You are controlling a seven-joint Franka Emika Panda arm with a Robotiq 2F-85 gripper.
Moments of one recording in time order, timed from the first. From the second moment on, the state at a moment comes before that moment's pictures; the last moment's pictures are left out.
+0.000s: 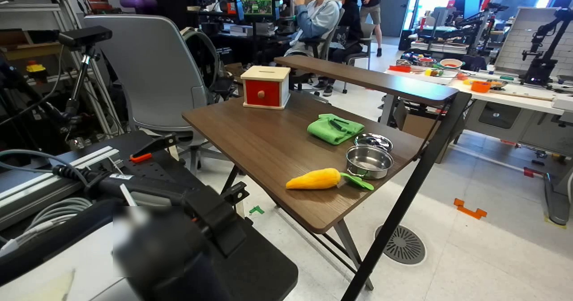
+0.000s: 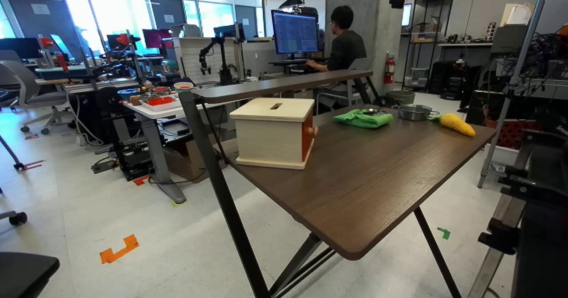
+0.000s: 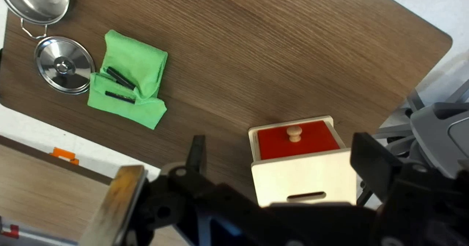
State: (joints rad) arm 0.09 0.07 0.07 -2.12 -0.03 2.33 -0.25
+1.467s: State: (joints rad) arm 0.16 0.55 0.03 -2.08 -0.29 2.84 -0.19
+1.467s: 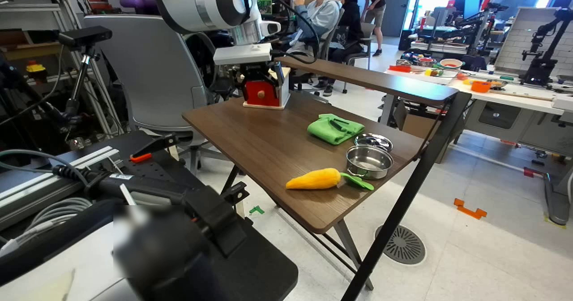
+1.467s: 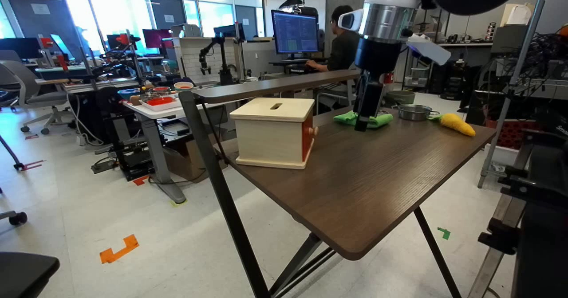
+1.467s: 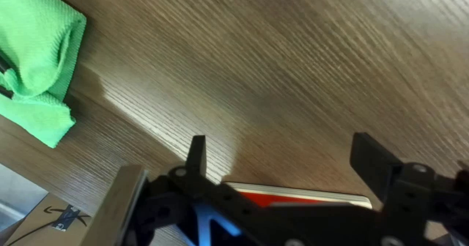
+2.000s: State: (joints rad) arm 0.20 0.65 0.03 -1.95 -0.28 2.88 -0.14
